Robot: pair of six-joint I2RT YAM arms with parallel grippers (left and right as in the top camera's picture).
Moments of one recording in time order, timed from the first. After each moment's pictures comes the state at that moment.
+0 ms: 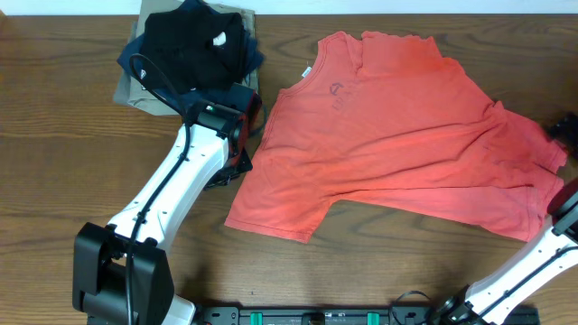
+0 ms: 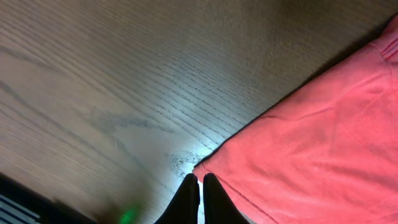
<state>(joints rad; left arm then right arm) -0.37 1.66 1.30 -1.23 -0.23 -0.79 -0.72 2.32 1.91 -1.02 0.03 0.26</state>
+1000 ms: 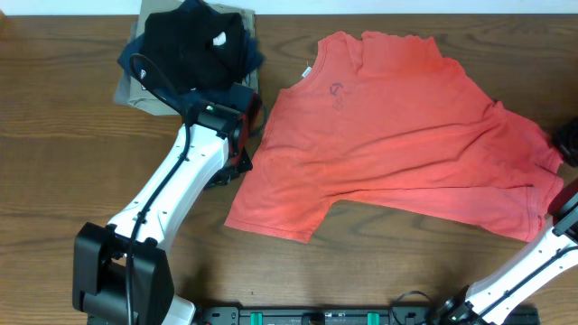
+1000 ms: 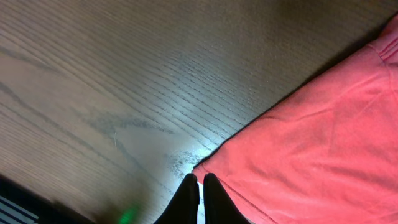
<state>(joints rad) -0.37 1.66 1.30 -1.23 -0.23 -0.79 -0.72 2.32 1.81 -0.84 -0.05 0.26</state>
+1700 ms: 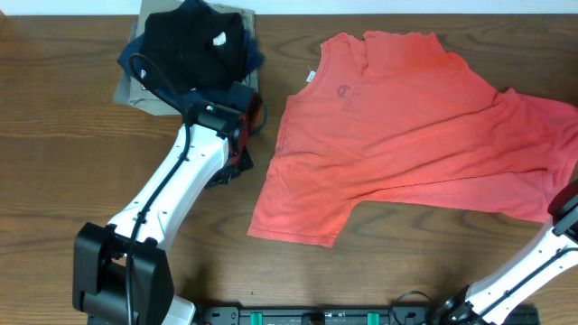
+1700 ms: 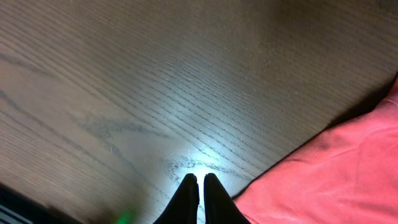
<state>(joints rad) -0.37 1.66 1.30 -1.21 -0.23 -0.79 -0.72 2.31 2.10 -0.94 0.00 0.27</state>
